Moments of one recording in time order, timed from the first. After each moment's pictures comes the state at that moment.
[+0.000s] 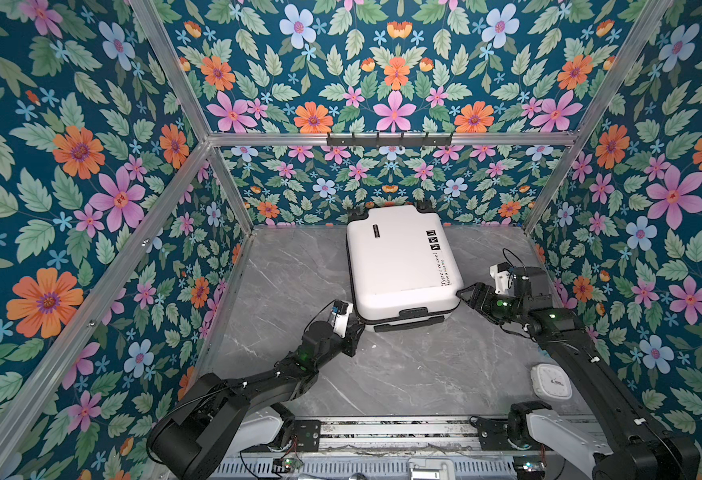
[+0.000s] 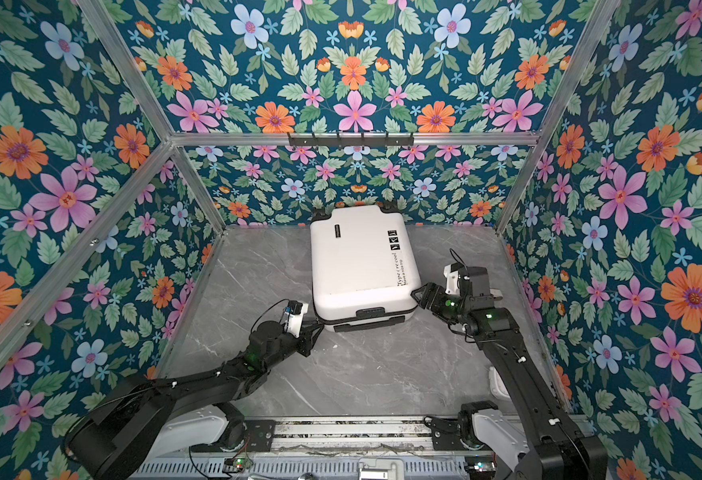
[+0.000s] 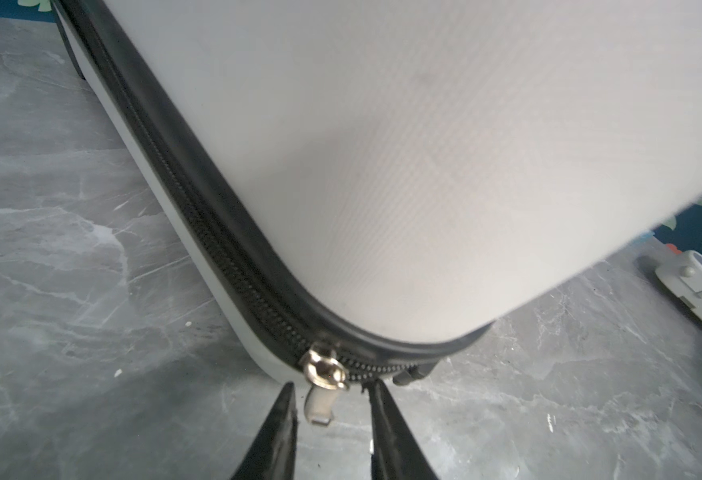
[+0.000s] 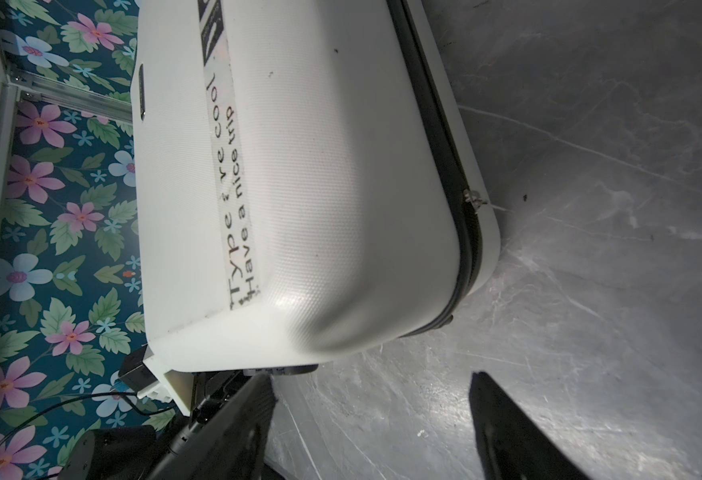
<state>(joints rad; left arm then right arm) -0.65 1.20 0.21 0.61 0.10 -0.26 0.13 1.02 0.85 -0.56 -0.47 0.67</state>
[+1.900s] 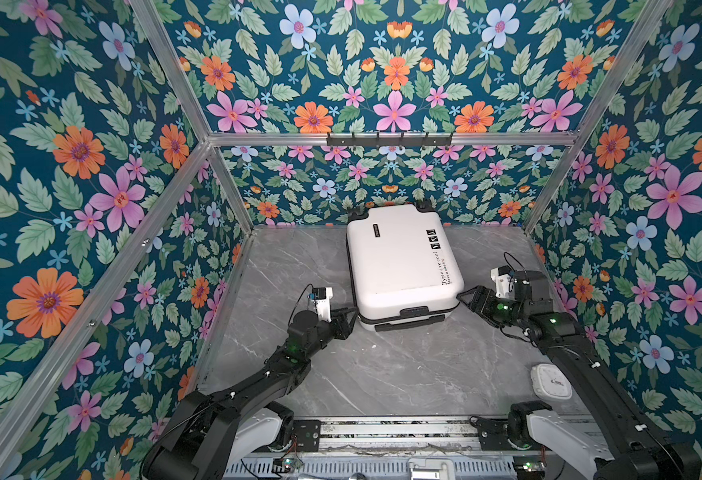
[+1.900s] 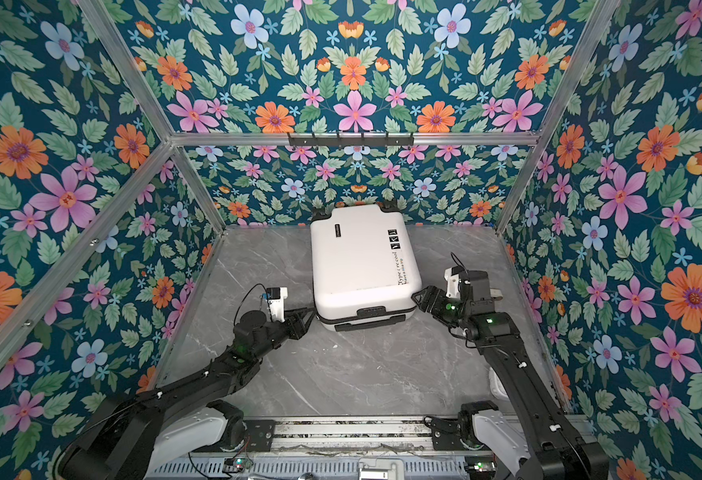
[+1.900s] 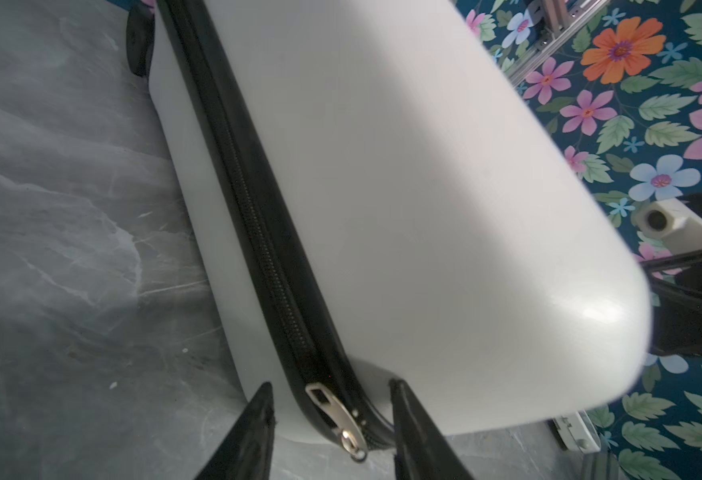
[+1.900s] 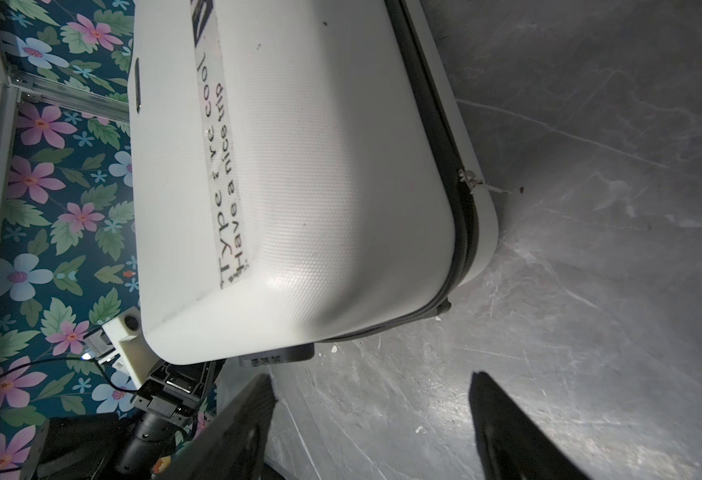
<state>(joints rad) -0.47 1.12 0.27 0.56 0.22 -0.60 0.13 0.99 0.81 -0.55 -0.47 0.67</state>
